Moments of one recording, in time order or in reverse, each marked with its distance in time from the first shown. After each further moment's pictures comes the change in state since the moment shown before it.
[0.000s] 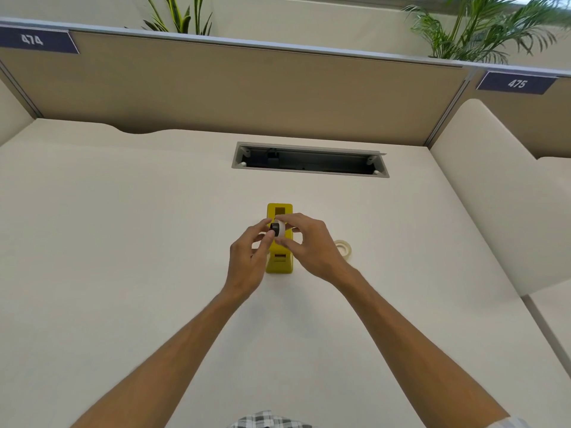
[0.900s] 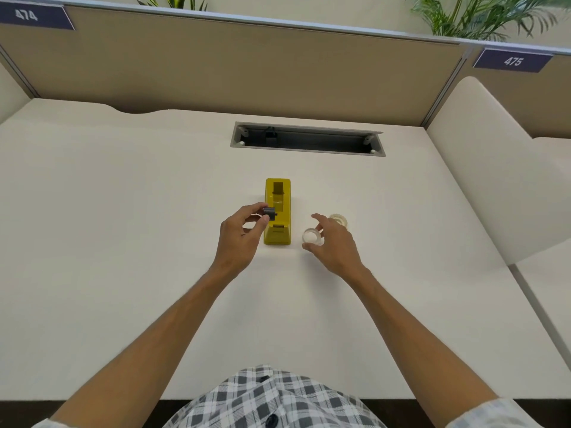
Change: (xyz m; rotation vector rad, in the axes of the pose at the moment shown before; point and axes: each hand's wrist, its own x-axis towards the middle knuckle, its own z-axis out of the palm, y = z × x) left_hand -0.026 0.012 -0.019 0.112 -0.024 0.009; right_hand -0.061 0.050 0.001 -0.312 0.001 0.328
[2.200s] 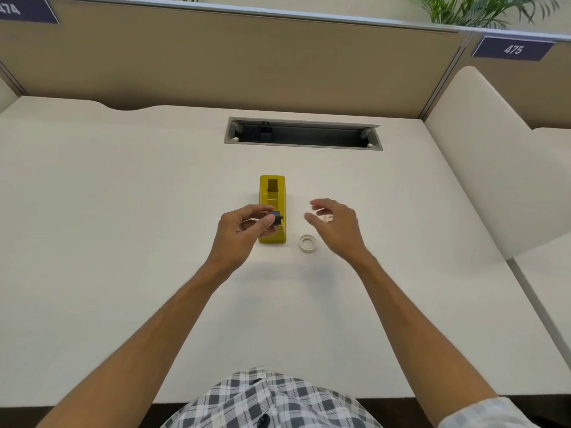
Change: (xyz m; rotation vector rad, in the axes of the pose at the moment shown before) left_hand -0.003 0.025 0.001 -0.257 -0.134 -0.148; right_hand 0.010 -0.011 -0.031 0.372 0.159 0.029
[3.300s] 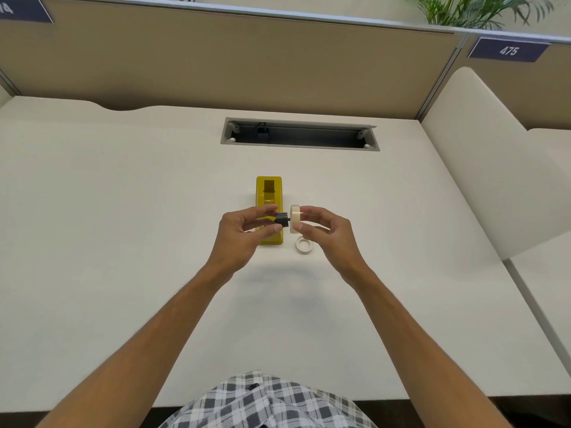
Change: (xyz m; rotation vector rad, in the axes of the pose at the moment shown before) left_hand 0.001 0.002 0.007 0.050 -0.024 -0.006; right_hand -0.038 -0.030 -0.010 0.548 -0.169 0.120
